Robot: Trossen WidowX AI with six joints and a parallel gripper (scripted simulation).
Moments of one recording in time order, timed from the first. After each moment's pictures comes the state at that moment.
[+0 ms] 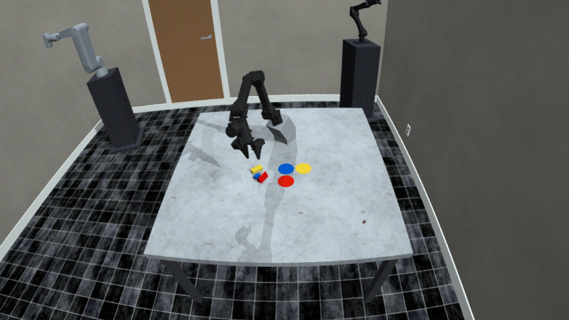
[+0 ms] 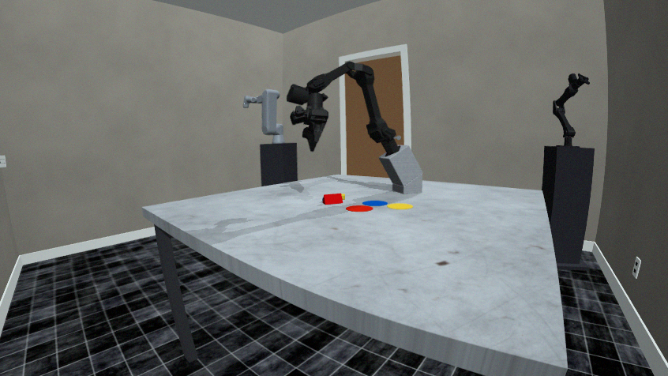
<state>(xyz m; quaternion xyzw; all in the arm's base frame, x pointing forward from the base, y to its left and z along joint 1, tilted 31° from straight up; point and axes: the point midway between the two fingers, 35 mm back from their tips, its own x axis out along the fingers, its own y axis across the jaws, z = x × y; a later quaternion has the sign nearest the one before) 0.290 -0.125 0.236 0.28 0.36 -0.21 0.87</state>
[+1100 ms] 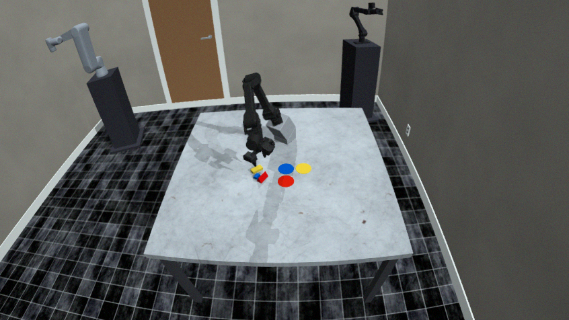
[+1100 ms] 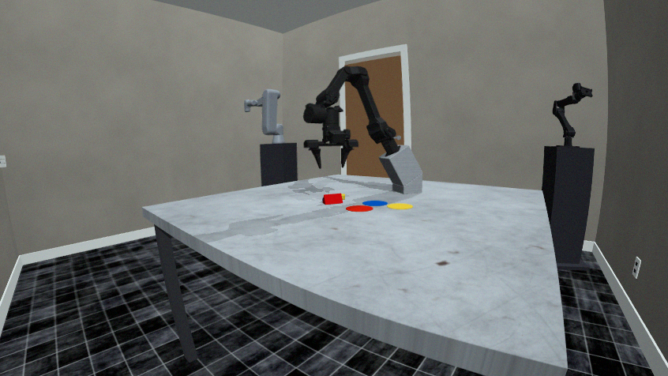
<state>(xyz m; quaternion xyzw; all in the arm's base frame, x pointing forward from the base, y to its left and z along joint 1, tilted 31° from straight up) 0.273 -0.119 0.141 -0.44 0.56 0.09 0.69</state>
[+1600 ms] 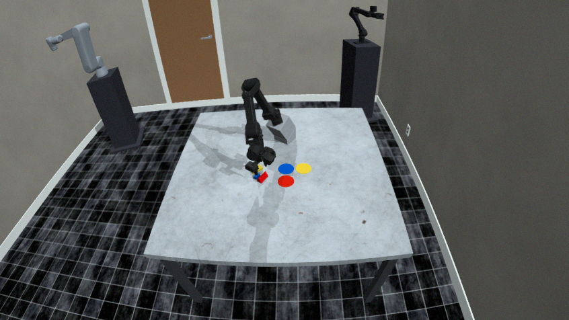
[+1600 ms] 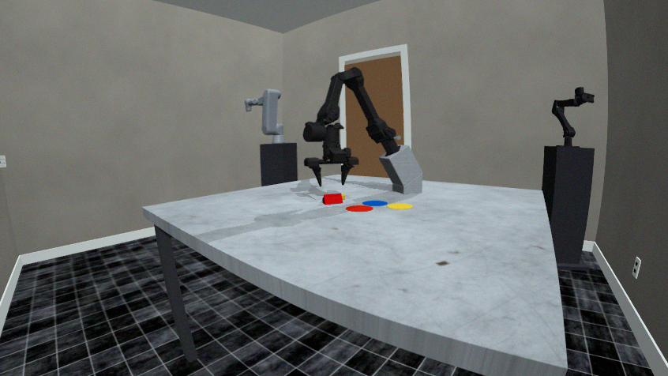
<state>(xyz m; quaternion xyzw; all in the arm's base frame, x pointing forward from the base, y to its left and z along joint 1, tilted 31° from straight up) 0.295 -0.143 0.087 -0.45 0.56 0.09 0.69</state>
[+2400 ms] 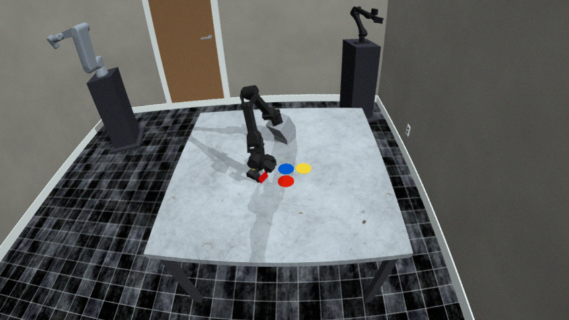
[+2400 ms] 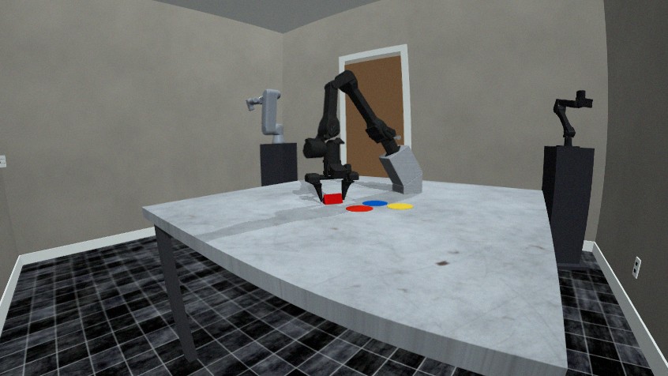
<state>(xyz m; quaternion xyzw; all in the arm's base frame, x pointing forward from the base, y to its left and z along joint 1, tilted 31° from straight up) 0.312 -0.163 0.039 -0.45 0.57 0.09 0.69</state>
